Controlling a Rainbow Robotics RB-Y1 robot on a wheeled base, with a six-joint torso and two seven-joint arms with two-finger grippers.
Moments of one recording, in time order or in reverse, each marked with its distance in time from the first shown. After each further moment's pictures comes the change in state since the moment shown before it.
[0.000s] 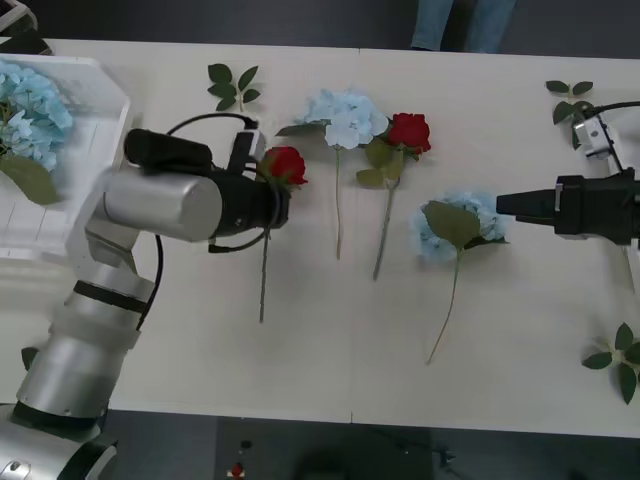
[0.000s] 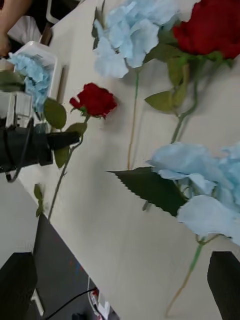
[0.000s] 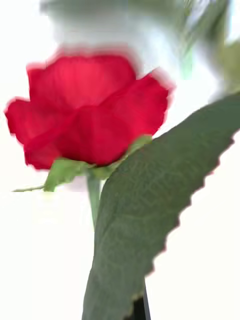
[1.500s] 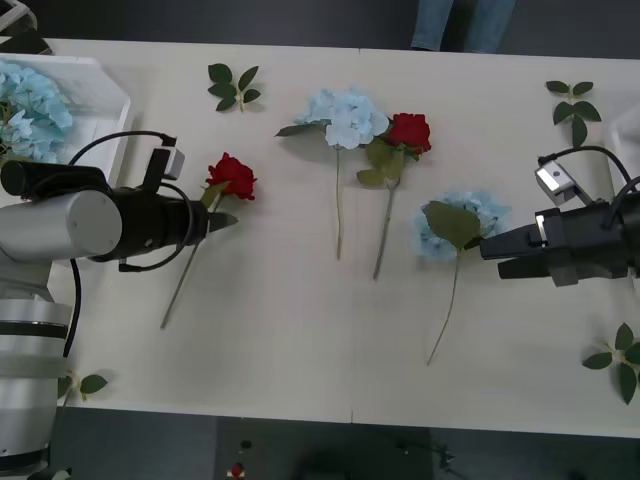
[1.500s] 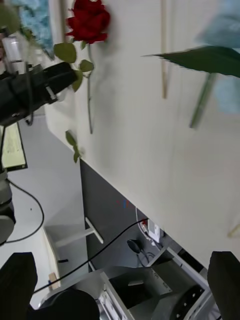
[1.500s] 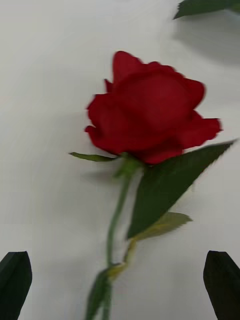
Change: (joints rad) right arm -0.044 -0.048 0.120 -0.036 -0.020 0.175 -0.303; left arm 0.153 0.058 0.251 -0.043 0.070 0.002 -0.349
